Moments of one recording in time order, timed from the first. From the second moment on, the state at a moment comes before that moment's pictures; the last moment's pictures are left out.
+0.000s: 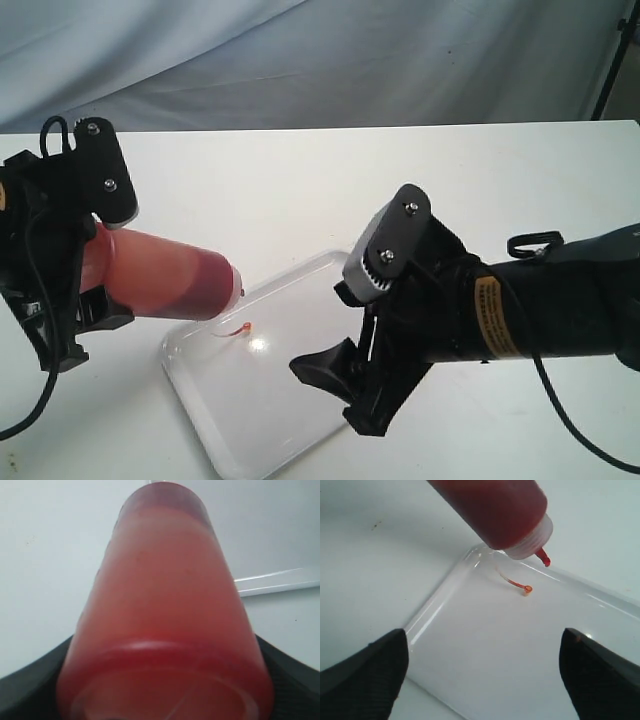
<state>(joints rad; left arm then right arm) -0.43 1.32 -0.87 -0.02 0.77 0.76 0.61 1.48 -0.65 -1.50 -0.43 1.18</state>
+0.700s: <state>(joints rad) -0.43 1.32 -0.87 -0.23 0.89 0.99 0.73 1.48 -0.65 -1.02 -0.54 0.41</state>
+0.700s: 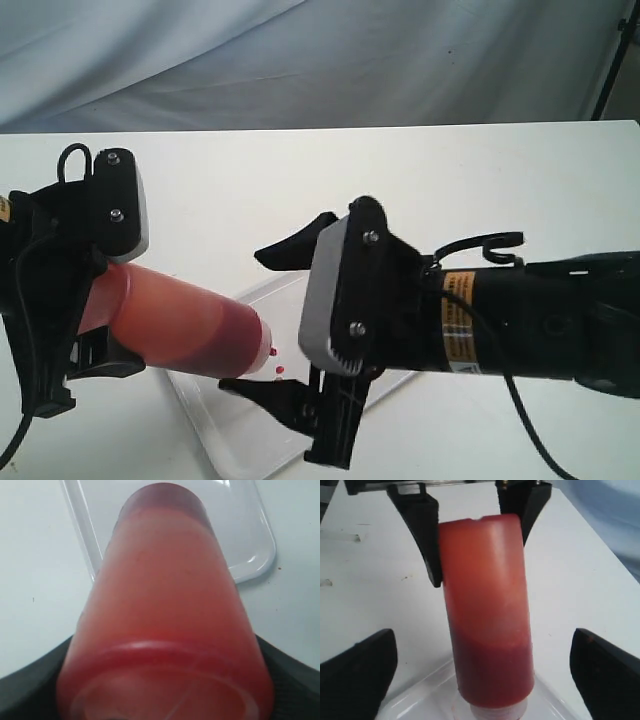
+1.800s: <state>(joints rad) -0.43 1.32 -0.88 -0.30 0.89 1.05 0.83 1.88 -0.88 -0.73 -0.49 0.25</state>
